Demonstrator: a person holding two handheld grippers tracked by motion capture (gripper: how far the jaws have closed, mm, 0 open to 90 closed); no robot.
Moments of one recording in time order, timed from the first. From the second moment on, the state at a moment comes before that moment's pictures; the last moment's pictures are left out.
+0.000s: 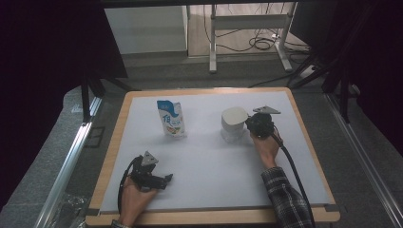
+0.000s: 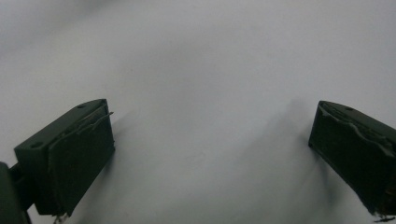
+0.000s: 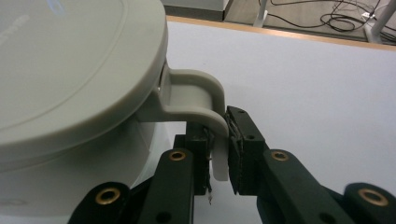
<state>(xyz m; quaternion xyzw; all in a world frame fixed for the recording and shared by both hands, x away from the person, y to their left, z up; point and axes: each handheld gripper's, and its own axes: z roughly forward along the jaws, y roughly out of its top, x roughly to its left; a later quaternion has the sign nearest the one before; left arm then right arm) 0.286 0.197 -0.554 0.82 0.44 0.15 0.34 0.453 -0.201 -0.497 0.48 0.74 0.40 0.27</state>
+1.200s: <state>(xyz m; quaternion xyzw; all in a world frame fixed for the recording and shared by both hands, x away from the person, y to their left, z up) 0.286 0.197 -0.554 0.82 0.44 0.15 0.34 0.422 -0.205 -0.474 0.46 0.74 0.43 0.24</state>
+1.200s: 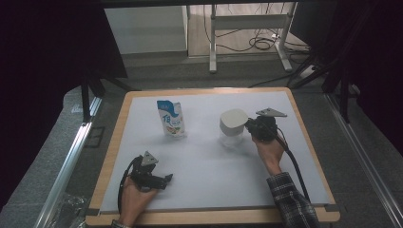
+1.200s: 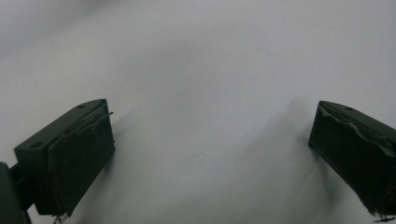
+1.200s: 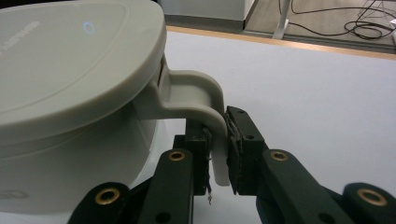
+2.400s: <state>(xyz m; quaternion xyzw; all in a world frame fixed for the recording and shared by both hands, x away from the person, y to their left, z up) 0.285 0.197 -0.554 0.82 0.44 0.15 0.34 0.346 -0.237 -0.485 0.45 0.74 0.45 0.21</state>
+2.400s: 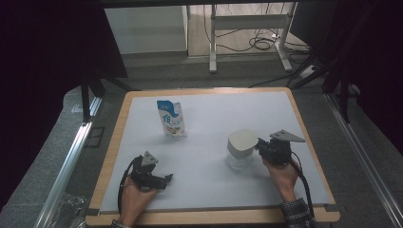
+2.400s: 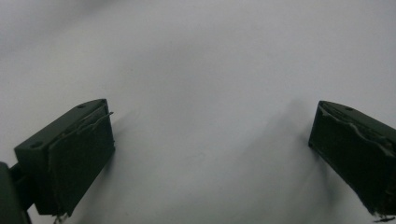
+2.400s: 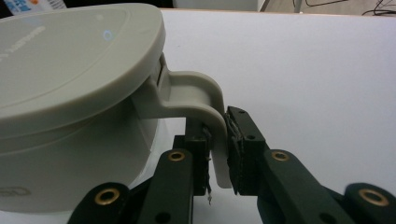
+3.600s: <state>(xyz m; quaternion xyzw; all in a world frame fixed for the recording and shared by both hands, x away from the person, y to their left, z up) 0.285 0.197 -0.554 0.82 0.44 0.15 0.34 0.330 -0.247 -0.508 0.43 0.74 0.48 0.20</state>
